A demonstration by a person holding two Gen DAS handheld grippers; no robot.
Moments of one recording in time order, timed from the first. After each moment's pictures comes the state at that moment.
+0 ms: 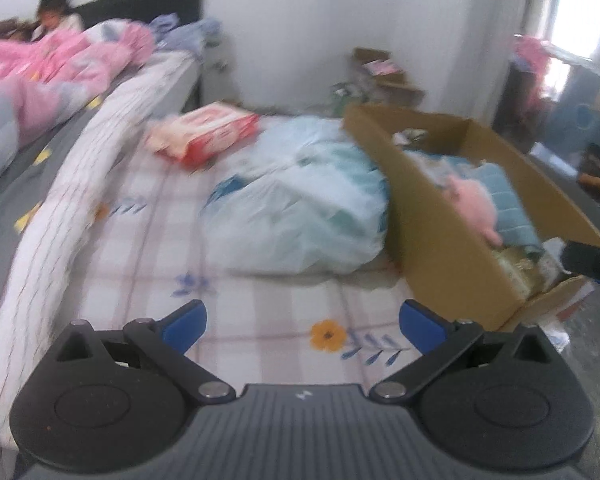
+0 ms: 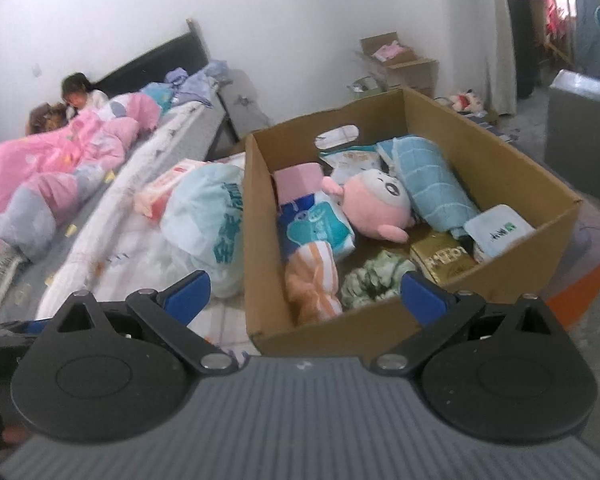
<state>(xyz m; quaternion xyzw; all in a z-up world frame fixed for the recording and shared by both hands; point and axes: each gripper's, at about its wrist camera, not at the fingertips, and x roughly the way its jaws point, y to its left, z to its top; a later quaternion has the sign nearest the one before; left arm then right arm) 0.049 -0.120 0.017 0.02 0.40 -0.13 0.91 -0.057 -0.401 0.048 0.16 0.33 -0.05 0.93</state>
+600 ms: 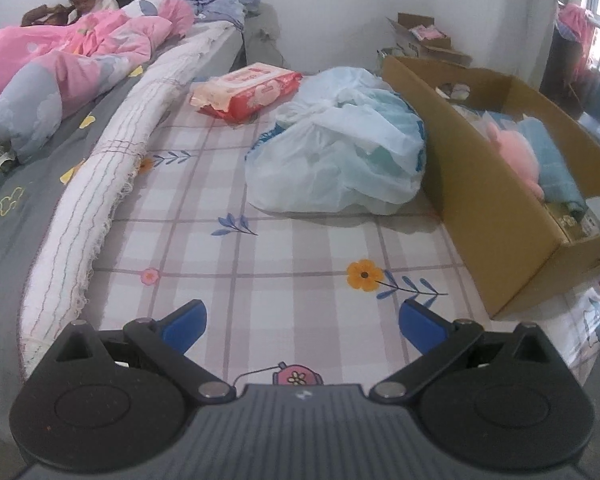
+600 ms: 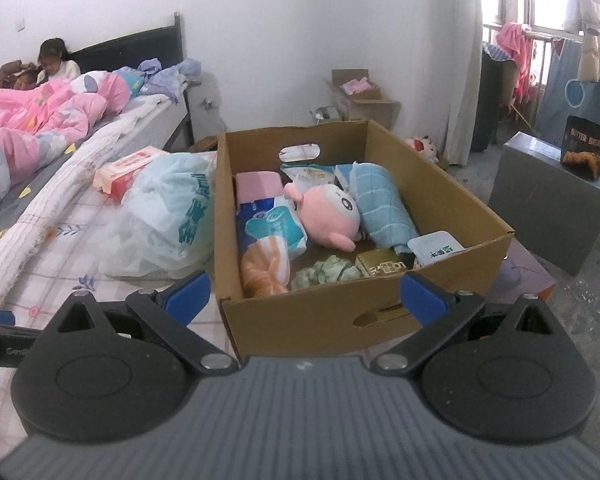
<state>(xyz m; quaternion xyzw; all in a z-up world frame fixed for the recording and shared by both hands) 0.023 -0.131 0.001 0.06 0.44 -0.06 0.89 -0.092 -0.371 0.057 0.05 0.31 -0.11 0.94</state>
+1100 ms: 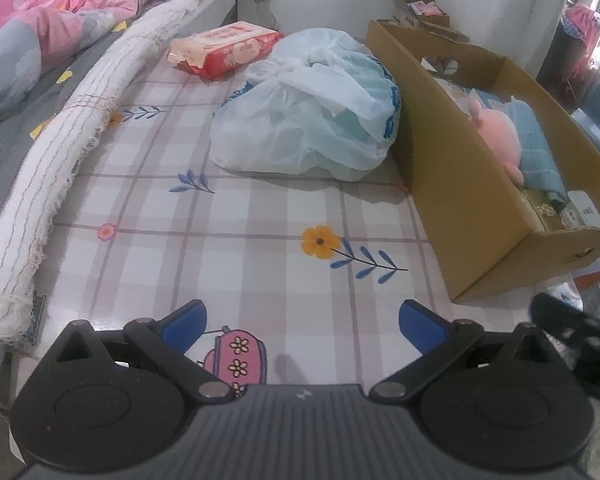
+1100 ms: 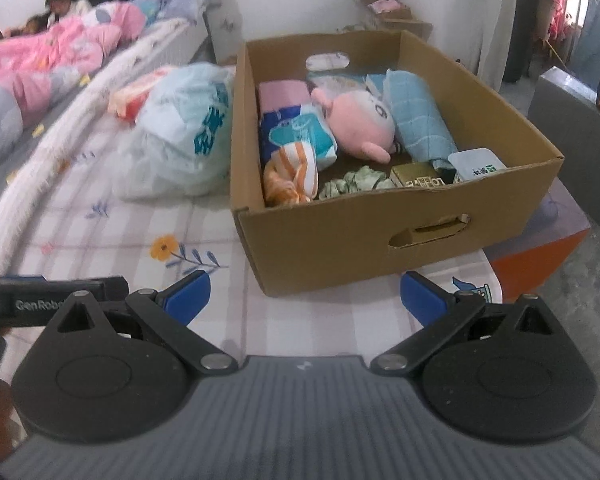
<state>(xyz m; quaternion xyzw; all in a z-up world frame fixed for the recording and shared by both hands) 0.023 -0.154 -0.009 0.02 0.50 -0.08 0.86 -0.072 -0.370 0.021 0.06 0.43 -0.07 0.90</state>
